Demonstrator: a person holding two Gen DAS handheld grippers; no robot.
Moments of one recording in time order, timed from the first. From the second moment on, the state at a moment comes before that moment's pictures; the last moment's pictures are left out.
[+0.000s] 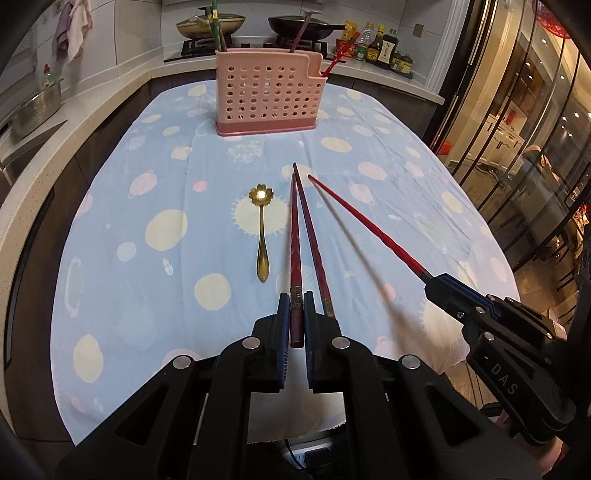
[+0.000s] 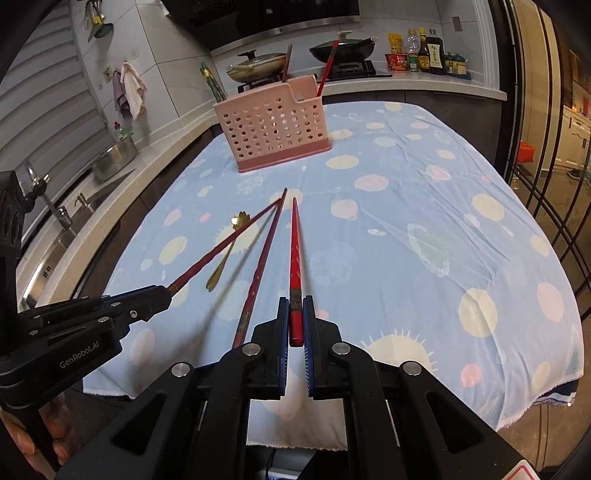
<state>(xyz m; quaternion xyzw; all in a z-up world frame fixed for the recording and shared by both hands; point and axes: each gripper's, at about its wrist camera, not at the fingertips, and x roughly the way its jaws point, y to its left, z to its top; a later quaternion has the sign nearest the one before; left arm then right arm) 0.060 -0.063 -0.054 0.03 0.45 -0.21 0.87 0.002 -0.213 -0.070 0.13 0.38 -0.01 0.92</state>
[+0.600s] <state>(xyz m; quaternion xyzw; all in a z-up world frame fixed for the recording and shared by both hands) 0.110 -0.075 0.047 0.02 0.34 -0.22 0.91 0.037 -0.245 0.033 0.13 0.26 -0.02 0.96</state>
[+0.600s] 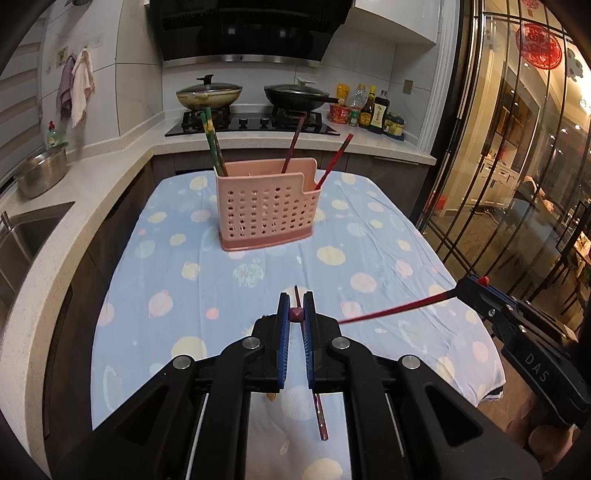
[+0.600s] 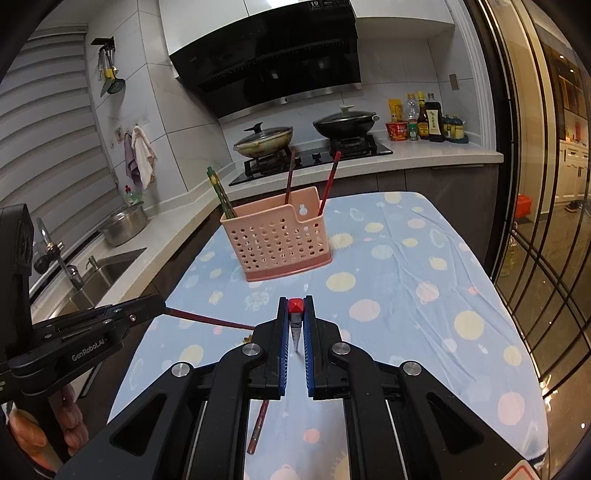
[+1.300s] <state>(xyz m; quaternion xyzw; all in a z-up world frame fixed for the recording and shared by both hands) 0.194 -0.087 0.168 0.00 0.21 -0.21 0.95 0.126 -0.262 0.129 0.15 0.18 0.03 0.97</state>
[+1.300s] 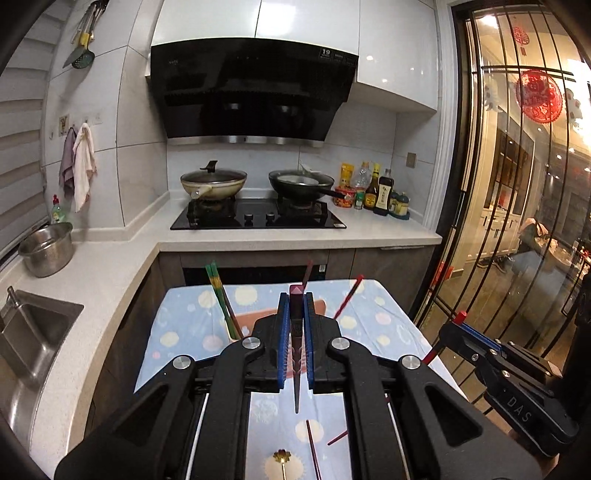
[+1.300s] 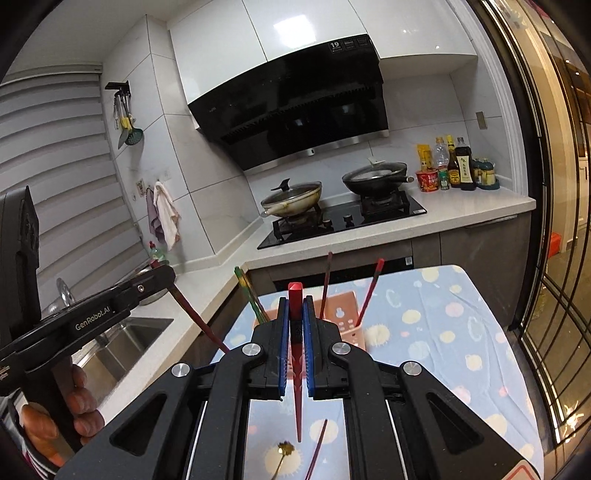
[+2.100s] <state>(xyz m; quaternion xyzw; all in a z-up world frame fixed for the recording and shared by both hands) 0.323 -0.092 0.188 0.00 0.18 -0.17 0.97 0.289 -0.268 0.156 0.16 0.13 0.02 0.98</state>
